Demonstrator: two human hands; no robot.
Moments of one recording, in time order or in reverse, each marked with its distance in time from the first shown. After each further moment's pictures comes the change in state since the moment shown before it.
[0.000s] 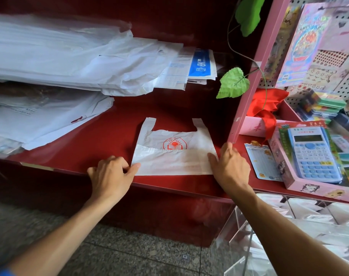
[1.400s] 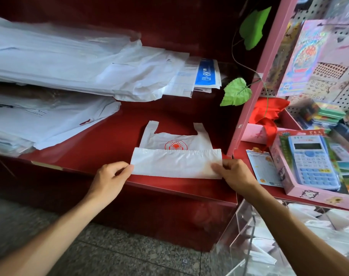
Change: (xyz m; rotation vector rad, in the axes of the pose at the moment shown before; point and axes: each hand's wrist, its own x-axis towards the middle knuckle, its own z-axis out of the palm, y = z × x) left_hand -0.008 -0.027 -0.016 -0.600 -0.128 0.026; right_hand -0.004 0.024 -0.018 0.561 -0.368 -0.064
